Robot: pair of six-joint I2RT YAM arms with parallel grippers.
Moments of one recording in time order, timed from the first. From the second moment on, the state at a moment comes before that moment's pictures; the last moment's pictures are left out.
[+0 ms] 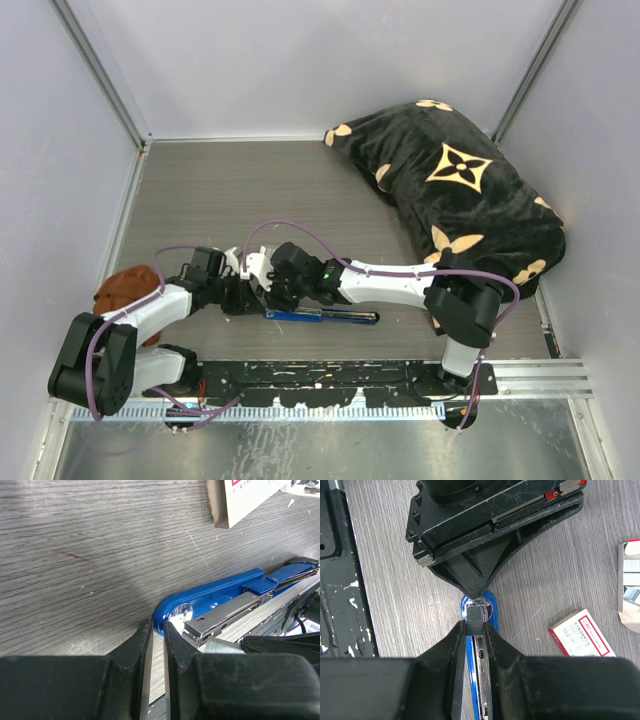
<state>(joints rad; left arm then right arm) -0.29 1.20 0.39 -0.22 0.51 -0.53 1.11 1.75 1.11 -0.10 -0.23 -0.16</state>
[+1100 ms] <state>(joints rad) -0.29 1.20 0.39 -0.22 0.51 -0.53 1.11 1.77 1.12 -0.11 -0.23 -0.18</state>
